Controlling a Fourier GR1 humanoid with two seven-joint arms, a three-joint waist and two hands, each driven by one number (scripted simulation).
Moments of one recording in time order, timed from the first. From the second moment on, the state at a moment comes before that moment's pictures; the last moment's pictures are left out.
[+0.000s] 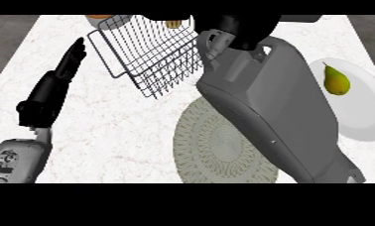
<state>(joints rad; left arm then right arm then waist) -0.23 0.39 -0.07 -1.52 -0.02 0.03 -0.02 -1.19 -0.01 0.22 -1.47 1.11 0.01 1.17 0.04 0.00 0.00</state>
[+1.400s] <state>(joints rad) -0.28 0.38 -0.05 -1.49 -0.02 0.00 -0.02 -1.66 -0.01 0.09 -0.48 0.80 0.01 1.13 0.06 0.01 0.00</state>
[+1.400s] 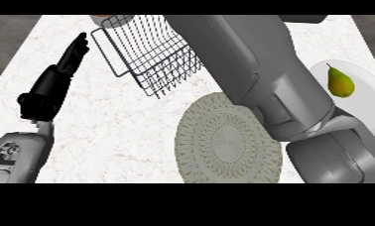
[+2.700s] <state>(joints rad) -0.20 0.38 0.00 -1.52 -0.04 0.01 -0.02 -1.62 -0.11 0.01 -0.53 0.85 -0.62 1.07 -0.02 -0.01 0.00</state>
